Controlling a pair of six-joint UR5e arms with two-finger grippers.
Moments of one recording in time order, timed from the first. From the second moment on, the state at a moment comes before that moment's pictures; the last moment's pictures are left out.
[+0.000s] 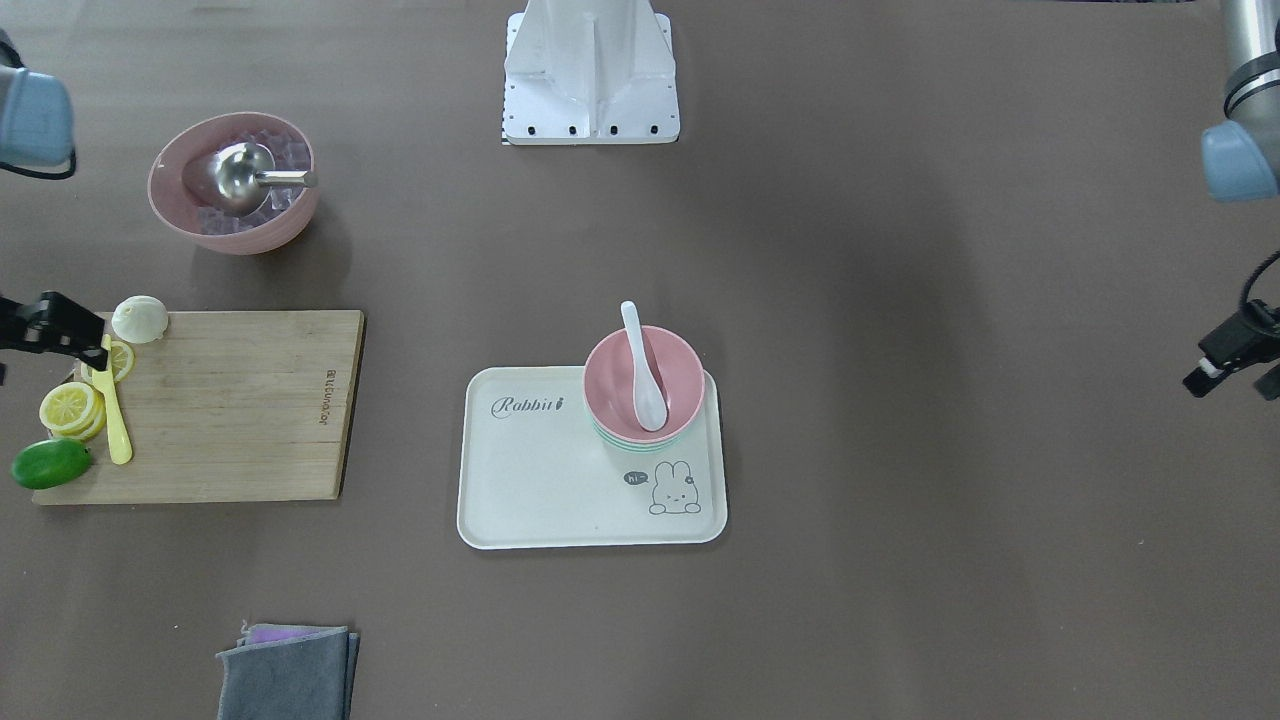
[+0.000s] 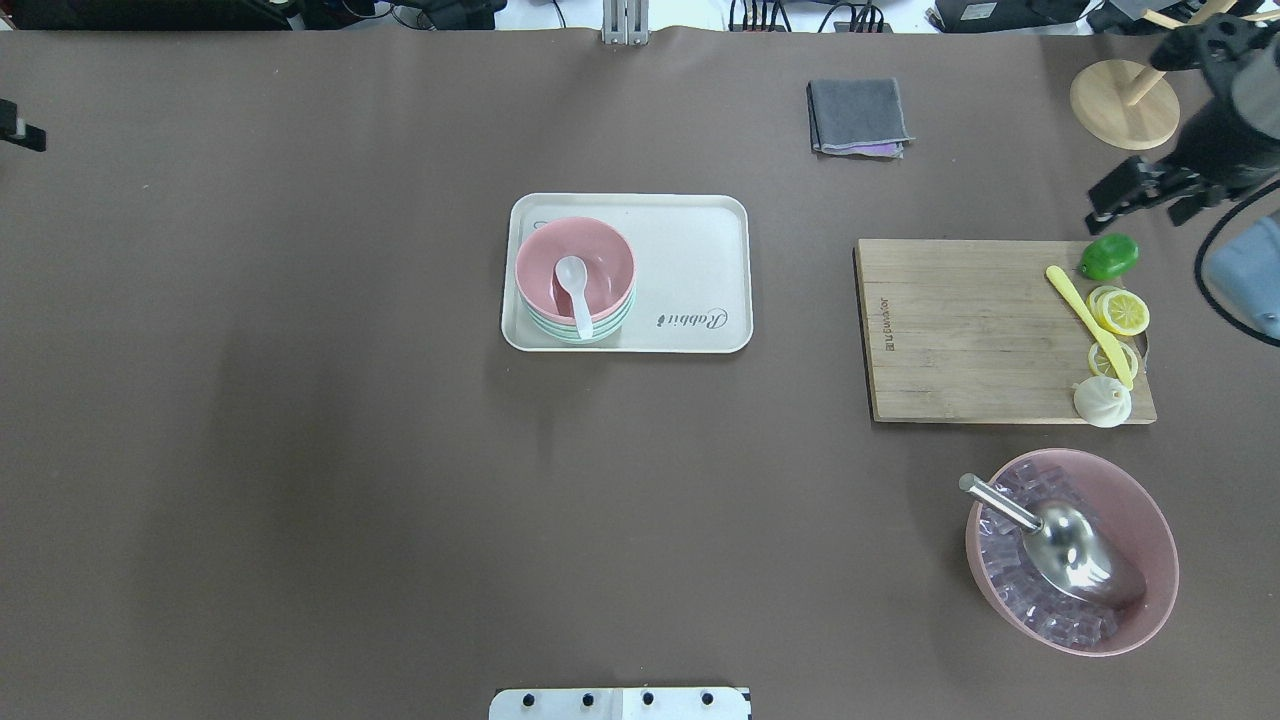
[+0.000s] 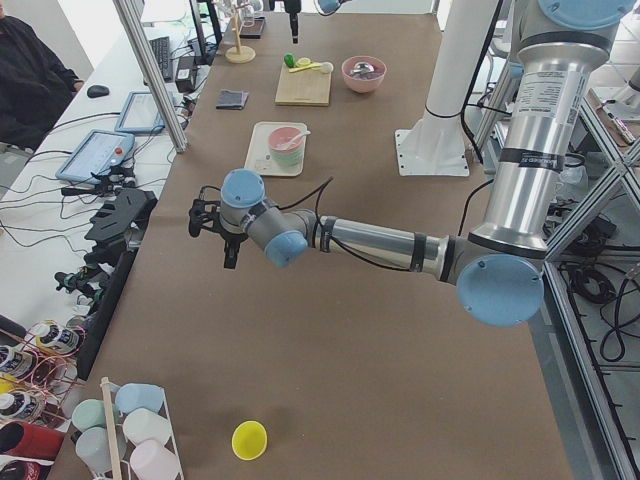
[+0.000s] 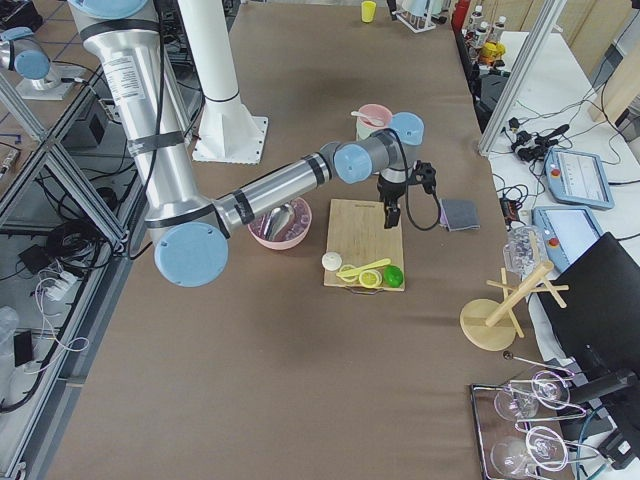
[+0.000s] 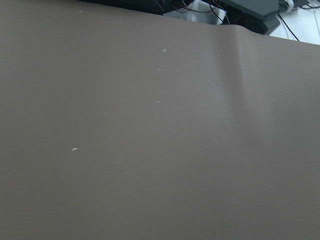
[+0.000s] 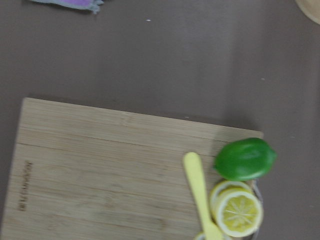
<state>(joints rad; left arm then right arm) -1.37 -1.71 -1.53 -2.20 -2.37 -0.68 1.23 -1.36 1.75 -1.63 2.29 0.33</state>
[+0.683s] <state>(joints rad) -1.44 -1.56 -1.44 -2.18 -2.32 -0.42 1.46 -1.54 1.64 -1.62 2.36 0.11</state>
